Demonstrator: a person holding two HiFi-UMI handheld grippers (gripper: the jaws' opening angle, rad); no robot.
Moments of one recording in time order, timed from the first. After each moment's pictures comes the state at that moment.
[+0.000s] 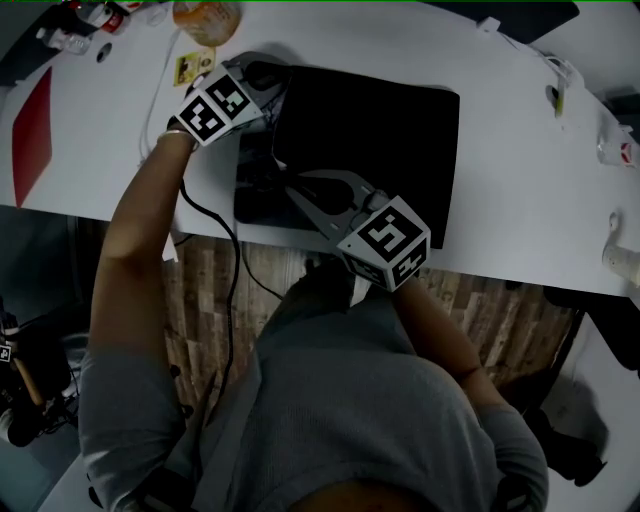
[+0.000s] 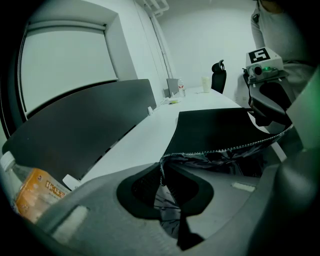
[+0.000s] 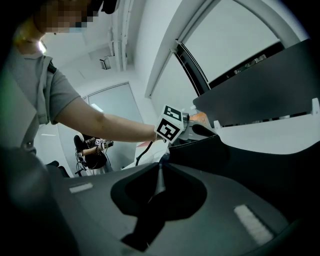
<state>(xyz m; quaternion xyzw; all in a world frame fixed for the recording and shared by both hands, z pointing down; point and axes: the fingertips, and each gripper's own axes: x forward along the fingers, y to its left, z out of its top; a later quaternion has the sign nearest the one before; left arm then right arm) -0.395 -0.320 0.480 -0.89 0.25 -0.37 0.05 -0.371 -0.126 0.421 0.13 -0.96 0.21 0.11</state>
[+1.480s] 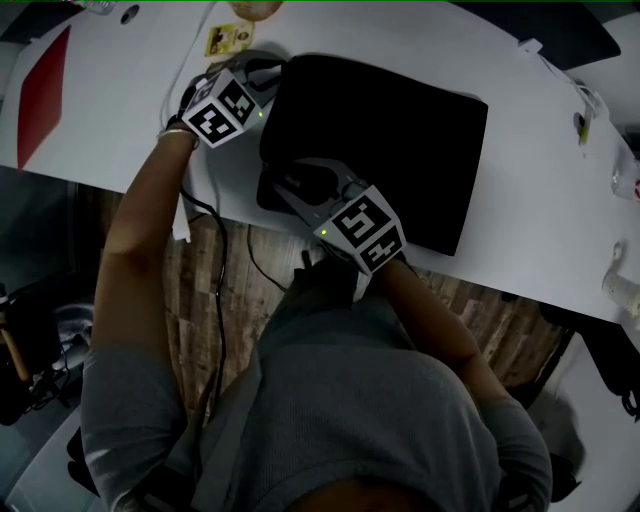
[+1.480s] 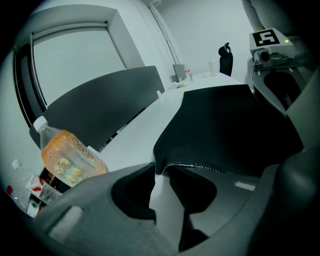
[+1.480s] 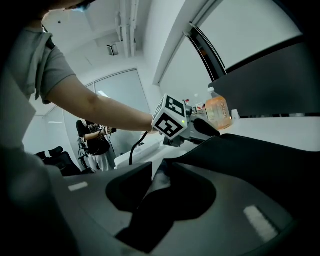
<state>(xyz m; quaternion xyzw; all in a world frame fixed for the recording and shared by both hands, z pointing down) -0.483 -0.295 0.520 -0.84 0.32 -0.43 0.06 -0.445 -0.102 0.465 0.07 -0.97 0.18 0.17</state>
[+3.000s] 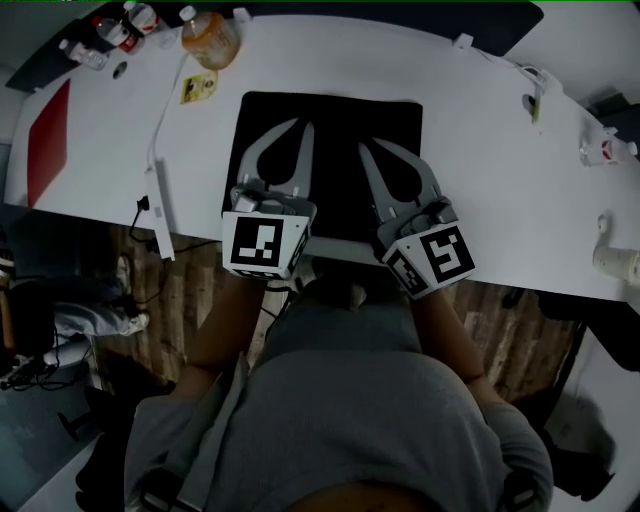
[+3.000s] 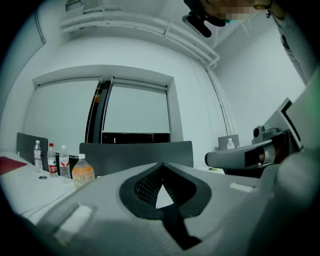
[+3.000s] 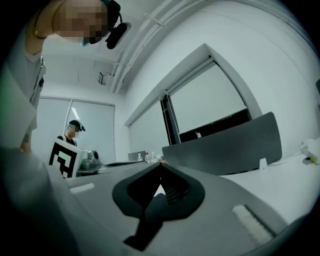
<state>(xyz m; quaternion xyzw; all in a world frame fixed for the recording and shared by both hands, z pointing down) -0.321 -0.206 0.315 -0.80 0.60 -0.02 0.00 -0.243 -0.187 0.312 0.33 -0.94 0.08 -0.05</state>
